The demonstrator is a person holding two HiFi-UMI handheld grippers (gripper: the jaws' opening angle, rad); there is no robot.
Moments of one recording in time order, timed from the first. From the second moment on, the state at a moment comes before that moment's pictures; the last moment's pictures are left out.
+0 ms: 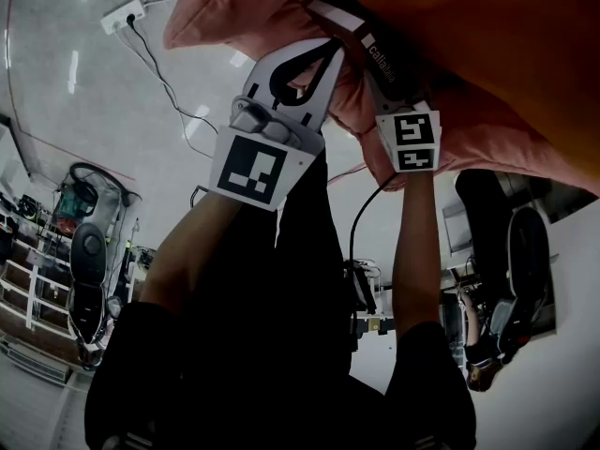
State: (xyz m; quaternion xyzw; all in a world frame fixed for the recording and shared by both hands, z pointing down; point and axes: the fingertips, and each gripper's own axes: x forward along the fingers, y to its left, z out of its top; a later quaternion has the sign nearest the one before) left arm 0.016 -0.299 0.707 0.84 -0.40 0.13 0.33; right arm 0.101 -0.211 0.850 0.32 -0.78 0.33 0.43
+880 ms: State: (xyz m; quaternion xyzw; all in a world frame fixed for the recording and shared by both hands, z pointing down) left arm 0.019 -0.274 0.675 0.85 -0.41 0.13 0.31; right arm 0.106 -0.193 0.807 0.35 -0.78 0.30 0.42
